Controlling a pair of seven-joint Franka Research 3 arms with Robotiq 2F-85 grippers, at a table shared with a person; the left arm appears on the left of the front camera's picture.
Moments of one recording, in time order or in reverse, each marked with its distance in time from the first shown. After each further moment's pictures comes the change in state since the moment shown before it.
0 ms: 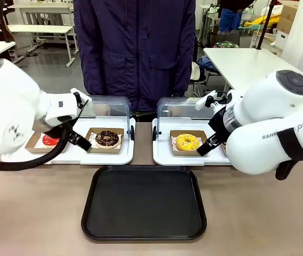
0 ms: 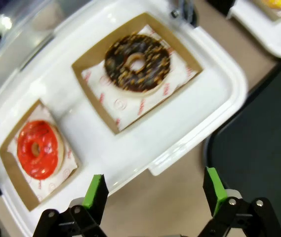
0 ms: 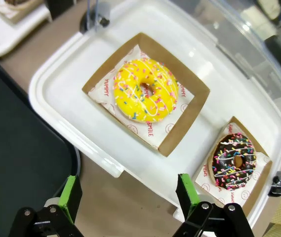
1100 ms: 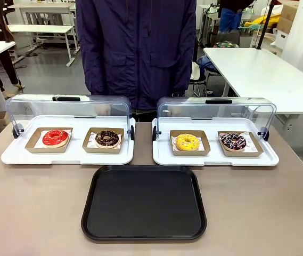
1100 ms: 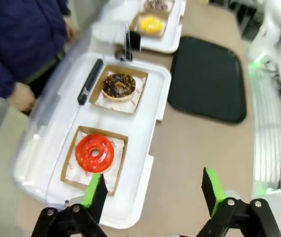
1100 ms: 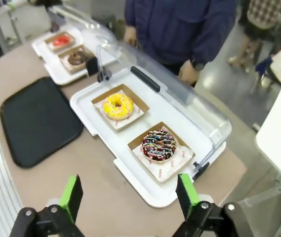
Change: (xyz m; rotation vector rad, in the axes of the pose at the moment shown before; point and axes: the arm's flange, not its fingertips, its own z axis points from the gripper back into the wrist) left arm -0.072 0.280 0.162 -0.565 -0.324 -0.430; right arm -0.148 -0.243 0.227 0.304 -0.460 0.087
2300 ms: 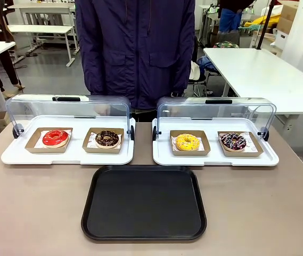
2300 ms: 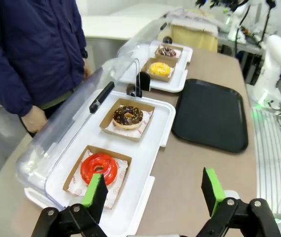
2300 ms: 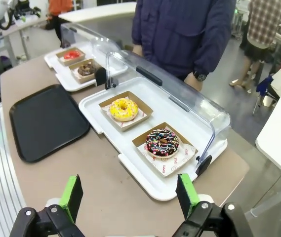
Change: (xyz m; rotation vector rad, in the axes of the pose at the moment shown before) left arm -0.061 -0.028 0.018 0.075 -0.274 0.019; right arm -0.065 0.001 0.025 0.028 -0.121 -0.004
